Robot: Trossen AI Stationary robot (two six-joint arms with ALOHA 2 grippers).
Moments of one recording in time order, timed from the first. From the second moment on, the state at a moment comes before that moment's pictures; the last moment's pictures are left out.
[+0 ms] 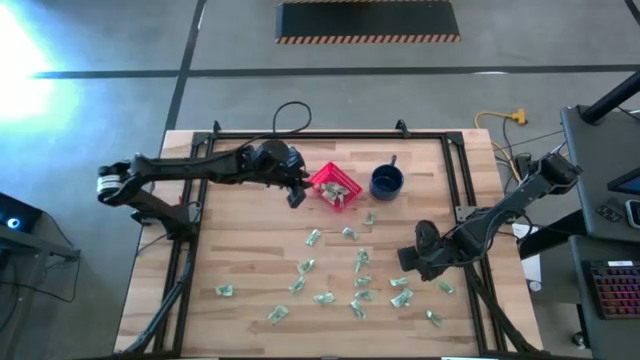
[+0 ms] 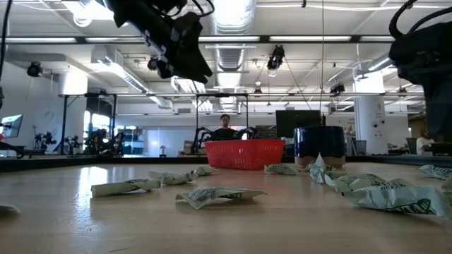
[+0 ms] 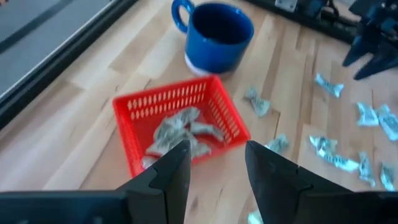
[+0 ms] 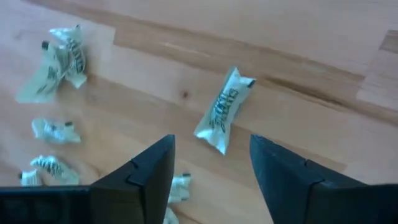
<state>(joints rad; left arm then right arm) 0.26 1.37 1.06 -0.32 0.01 -0.22 0.61 1.22 0.65 -0.77 0.24 1.91</state>
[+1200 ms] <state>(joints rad) 0.26 1.28 0.99 -0.32 -0.01 -0.23 0.54 1.45 0.65 -0.70 0.18 1.73</state>
